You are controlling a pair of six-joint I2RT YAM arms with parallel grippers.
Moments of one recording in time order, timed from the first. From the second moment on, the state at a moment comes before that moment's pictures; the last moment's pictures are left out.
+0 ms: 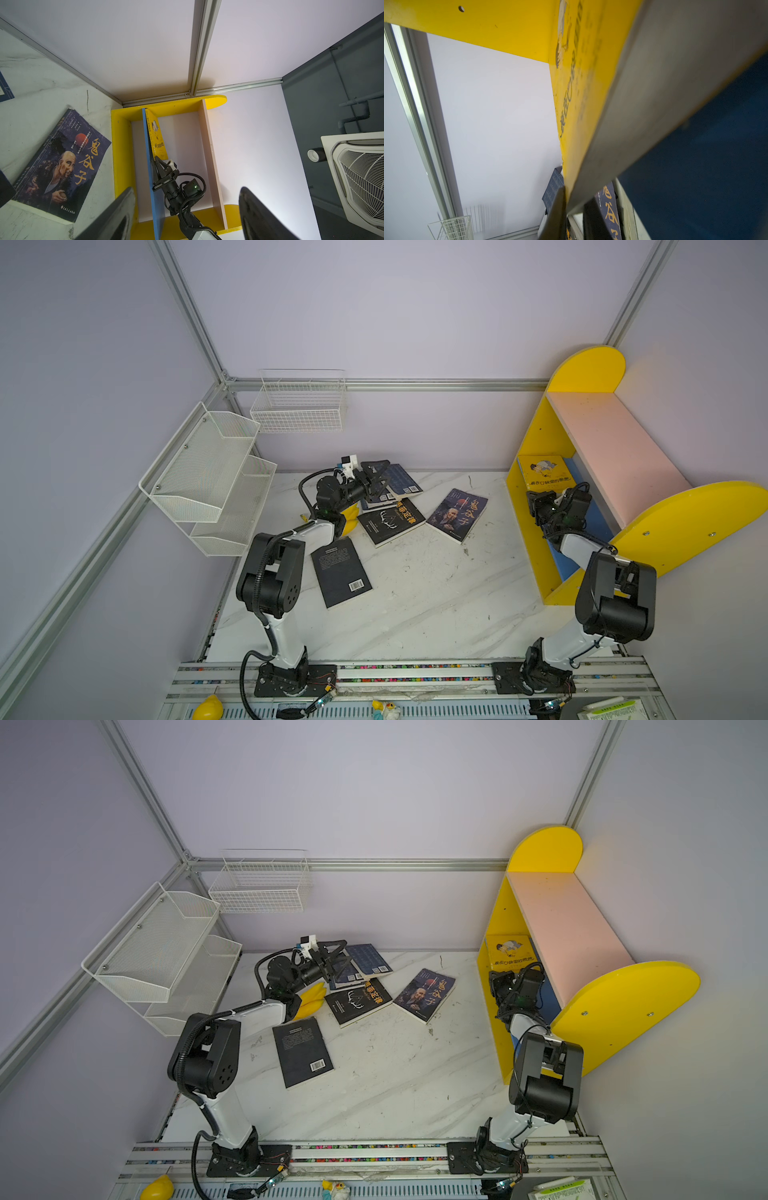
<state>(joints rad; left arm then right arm) -0.24 1.84 1.15 0.92 0.68 -1.58 -0.29 1.62 0.94 0.33 -0.41 1.14</state>
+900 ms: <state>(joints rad) -0.24 1.84 1.15 0.92 0.68 -1.58 -0.31 1.61 0.89 0.40 -0.37 1.21</state>
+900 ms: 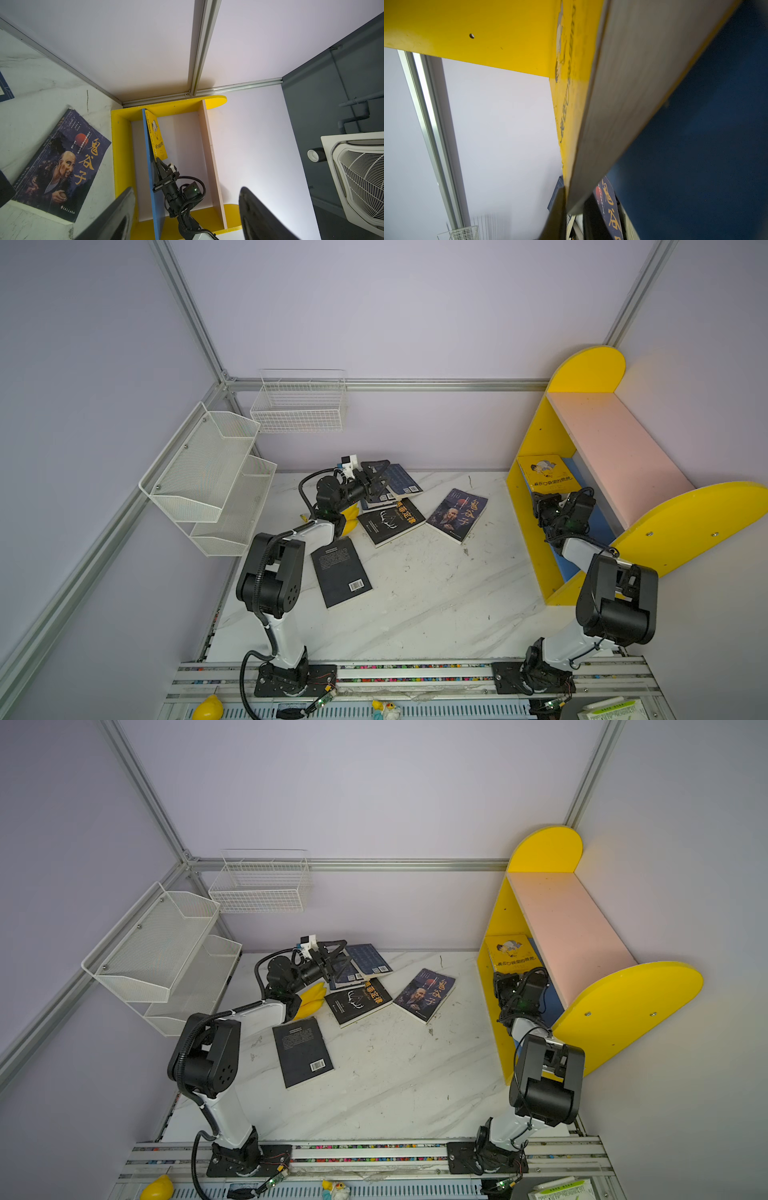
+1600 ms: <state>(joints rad) -0.24 1.84 1.15 0.92 0.68 -1.58 -0.31 1.62 0.90 0.41 -0.35 1.20</state>
